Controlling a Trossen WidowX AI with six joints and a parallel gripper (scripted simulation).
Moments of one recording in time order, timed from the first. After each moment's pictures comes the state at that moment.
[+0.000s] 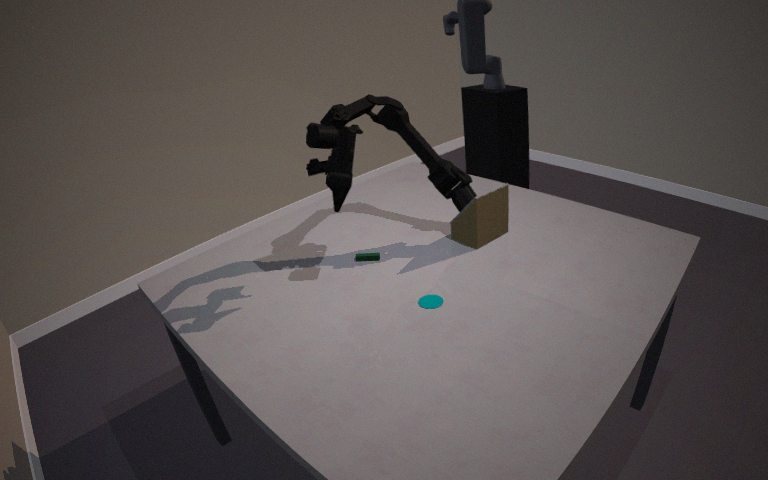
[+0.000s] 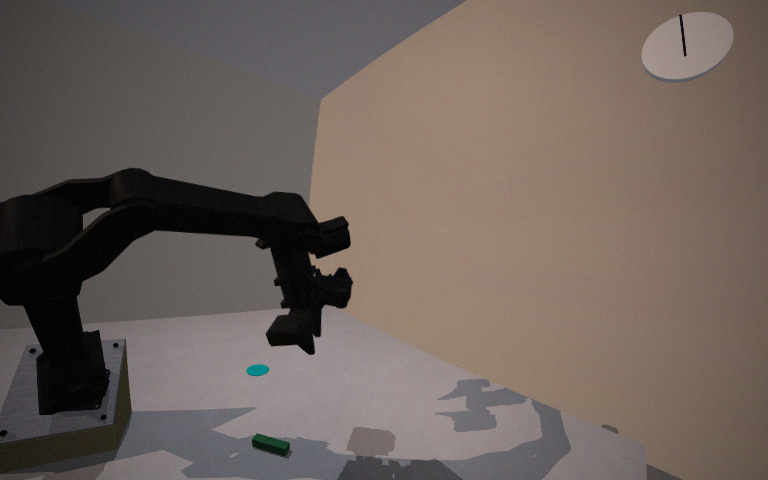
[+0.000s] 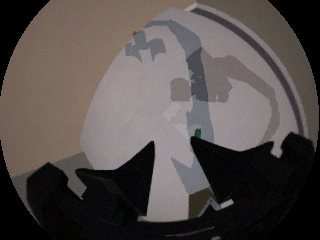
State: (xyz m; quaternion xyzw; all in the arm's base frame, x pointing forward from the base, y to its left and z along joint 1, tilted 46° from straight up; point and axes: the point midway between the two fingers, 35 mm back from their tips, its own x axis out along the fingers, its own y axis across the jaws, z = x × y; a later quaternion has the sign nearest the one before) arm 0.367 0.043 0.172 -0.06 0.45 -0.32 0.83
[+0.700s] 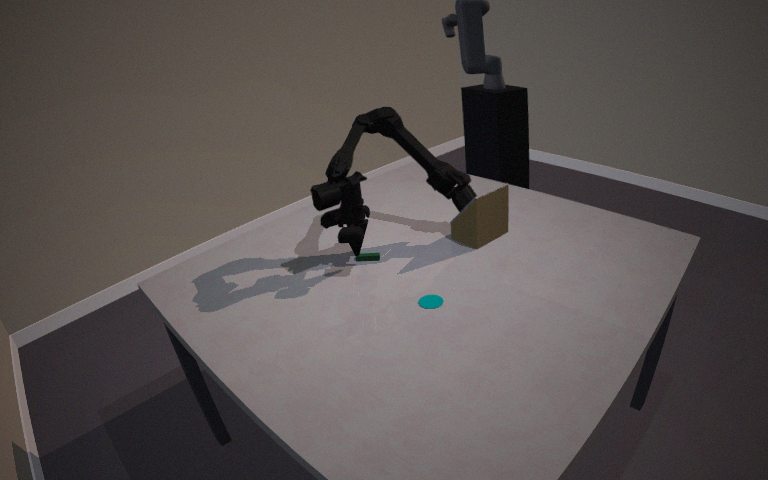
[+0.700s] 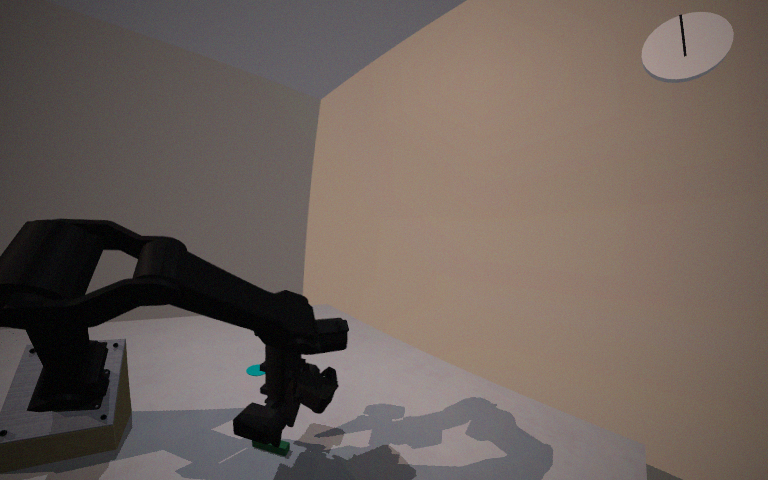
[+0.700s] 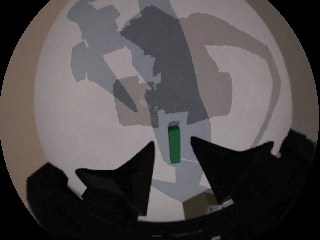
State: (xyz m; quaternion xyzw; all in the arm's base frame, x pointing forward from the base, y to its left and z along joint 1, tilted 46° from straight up) arm 0.326 -0.088 0.084 -0.03 0.50 -0.46 0.74
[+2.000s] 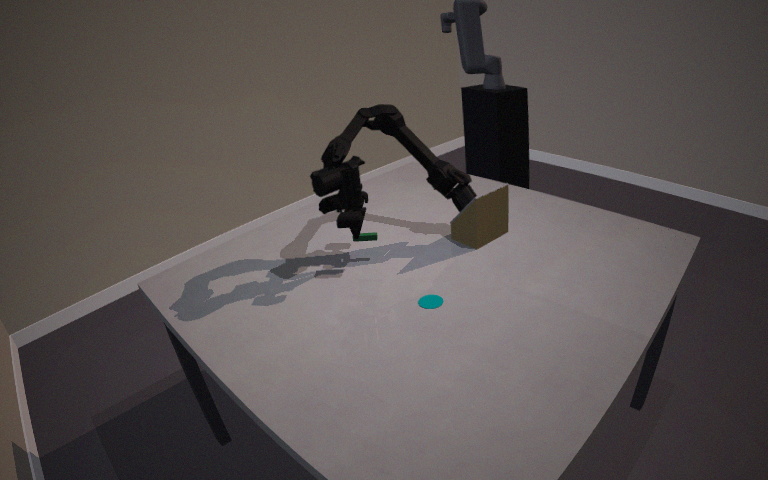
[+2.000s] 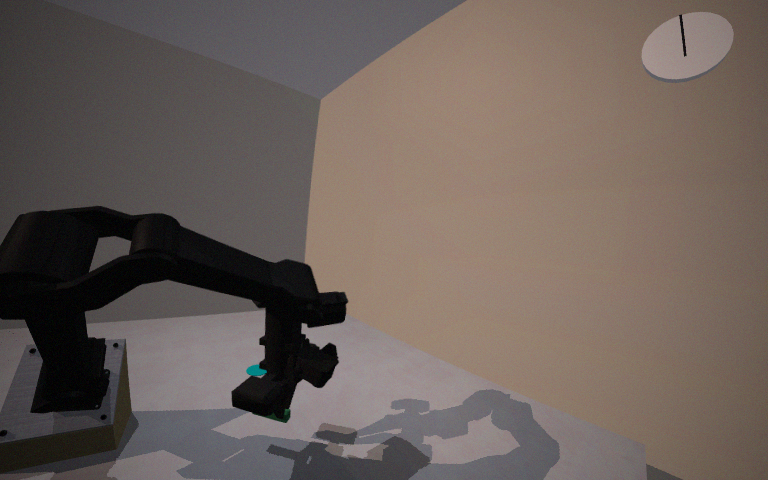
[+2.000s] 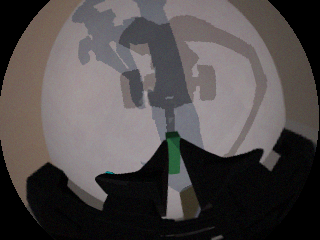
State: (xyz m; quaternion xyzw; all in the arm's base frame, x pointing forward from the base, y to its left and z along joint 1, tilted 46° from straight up) arm 0.322 -0.055 0.112 -0.04 0.50 -0.46 0.73
